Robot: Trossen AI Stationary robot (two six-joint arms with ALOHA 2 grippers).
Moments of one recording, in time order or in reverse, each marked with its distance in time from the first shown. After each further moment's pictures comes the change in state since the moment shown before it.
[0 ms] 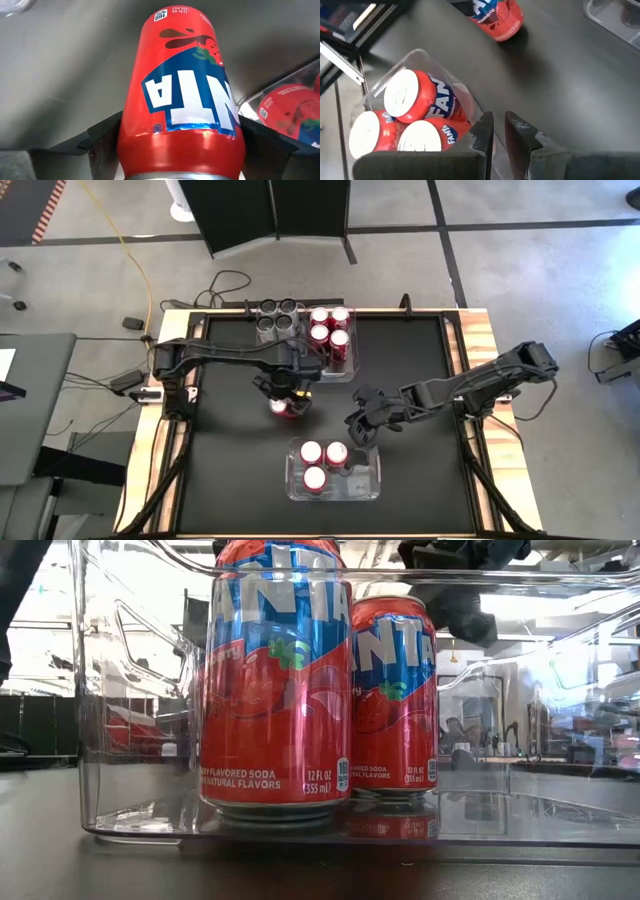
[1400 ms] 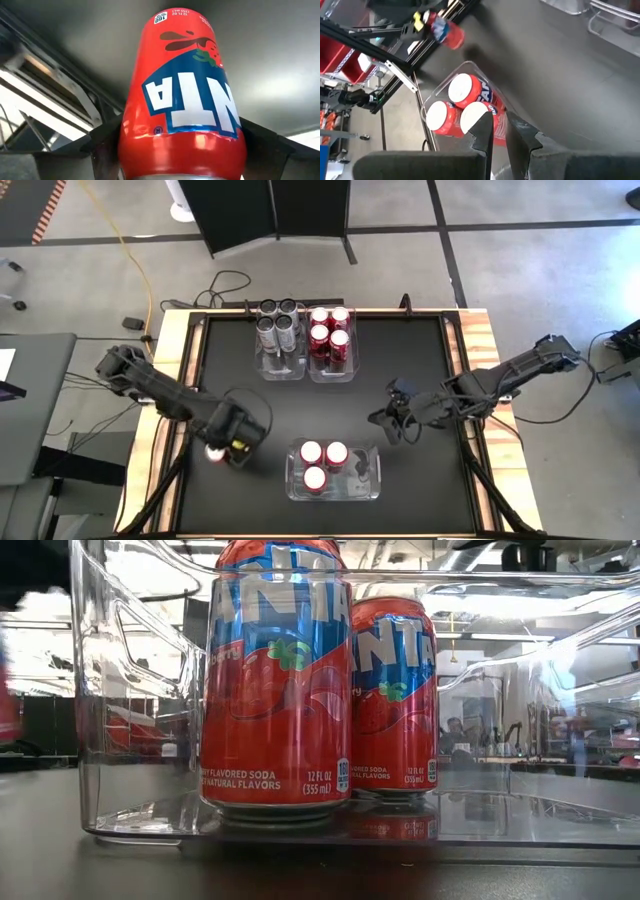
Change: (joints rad) left arm -0.493 -0.399 -0.404 -0.088 0.097 -0.518; right arm 0.143 -0.296 0.000 -0.152 0.106 0.126
